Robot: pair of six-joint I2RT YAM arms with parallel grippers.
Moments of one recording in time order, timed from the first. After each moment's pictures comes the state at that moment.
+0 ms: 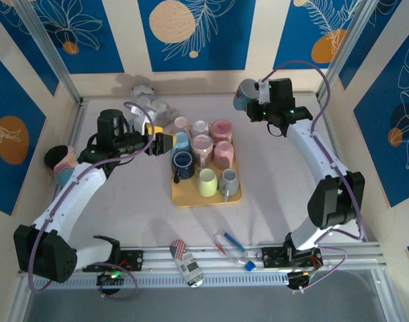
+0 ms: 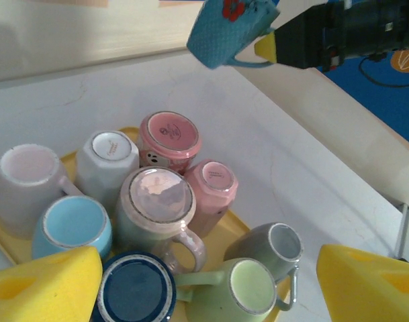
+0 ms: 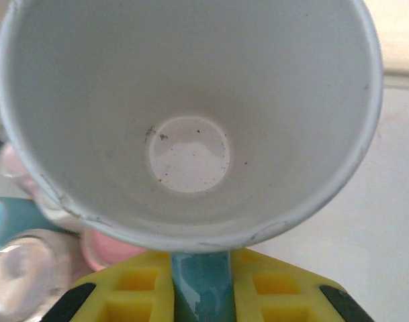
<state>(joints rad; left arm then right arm) -0.27 1.21 1.06 -0.29 0.66 -0.11 0.21 1.63 1.49 -0.55 -0.12 0.08</state>
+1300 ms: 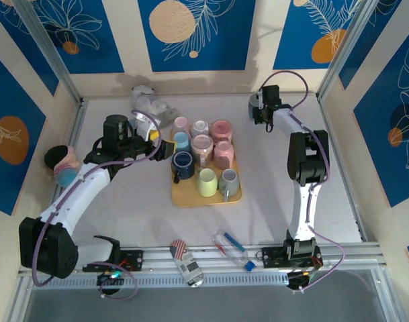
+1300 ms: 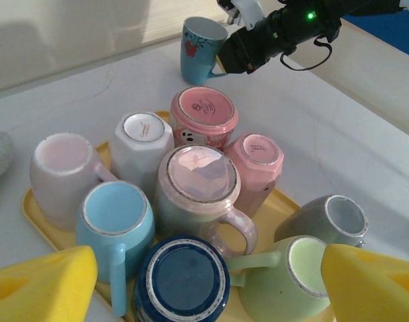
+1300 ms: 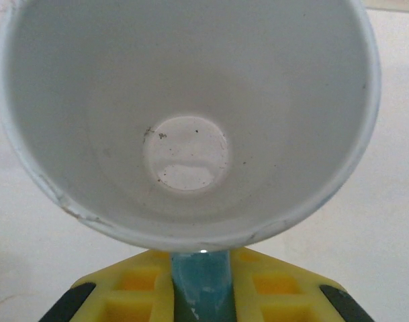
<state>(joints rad) -0.27 1.24 0.98 -0.23 0.60 0.05 0.10 2.17 1.70 -0.40 0.07 -0.02</state>
